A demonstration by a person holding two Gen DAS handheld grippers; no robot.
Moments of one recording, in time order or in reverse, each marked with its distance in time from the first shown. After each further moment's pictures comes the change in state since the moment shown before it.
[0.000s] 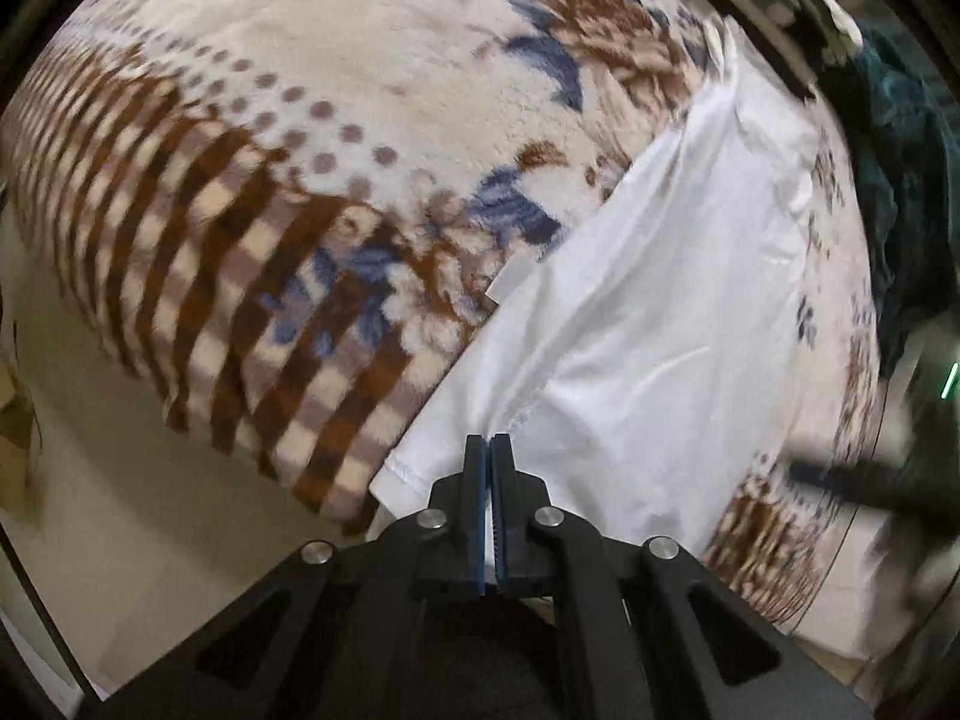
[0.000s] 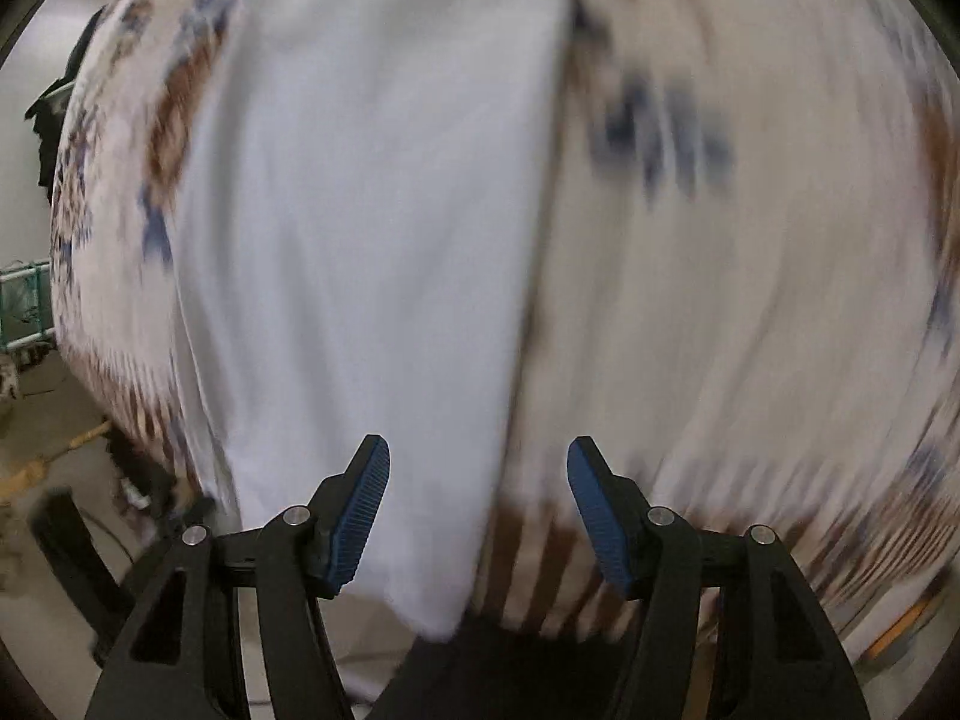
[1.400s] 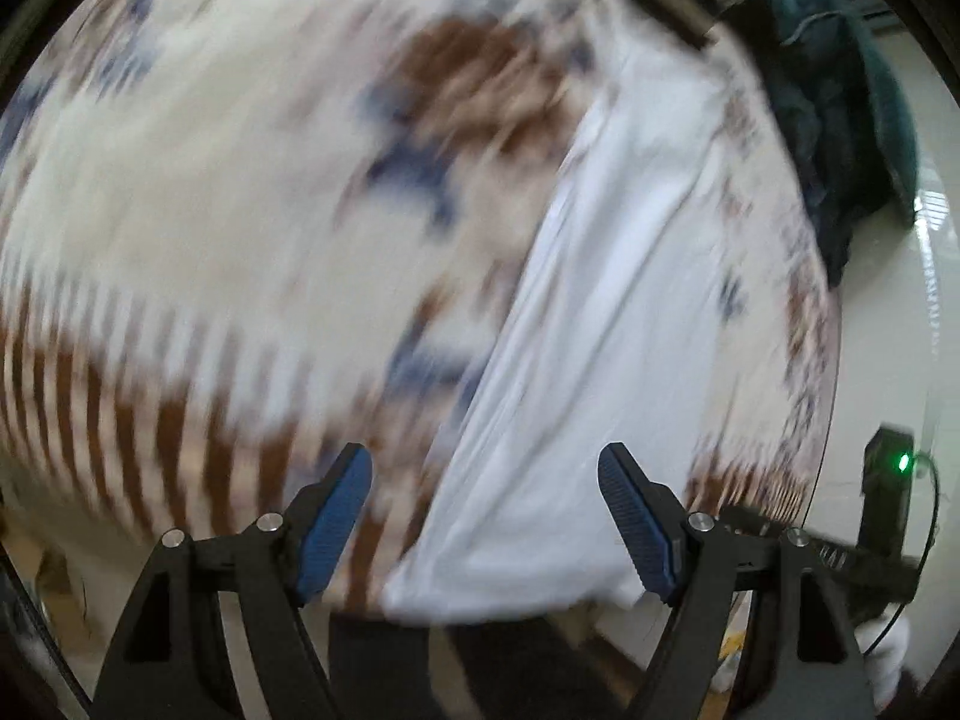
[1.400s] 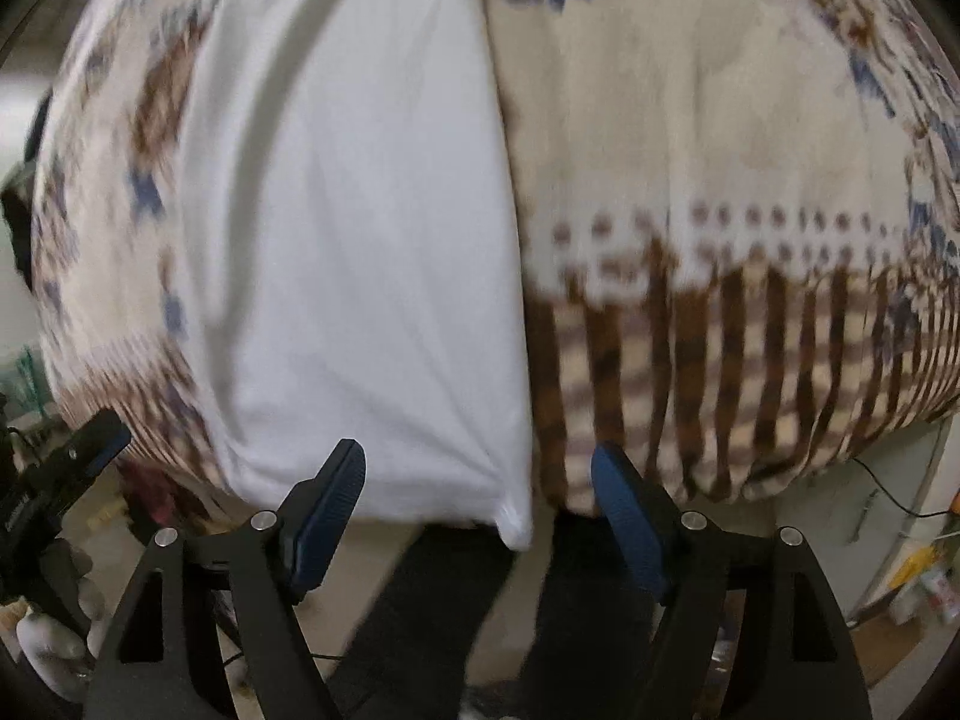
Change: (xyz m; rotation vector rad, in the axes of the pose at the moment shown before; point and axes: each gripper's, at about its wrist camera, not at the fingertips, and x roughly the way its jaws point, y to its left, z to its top) left arm -0.030 -0.057 0.102 0.331 0.091 -0.116; right arm 0.002 0.052 -0.112 0.227 -0.133 -0.013
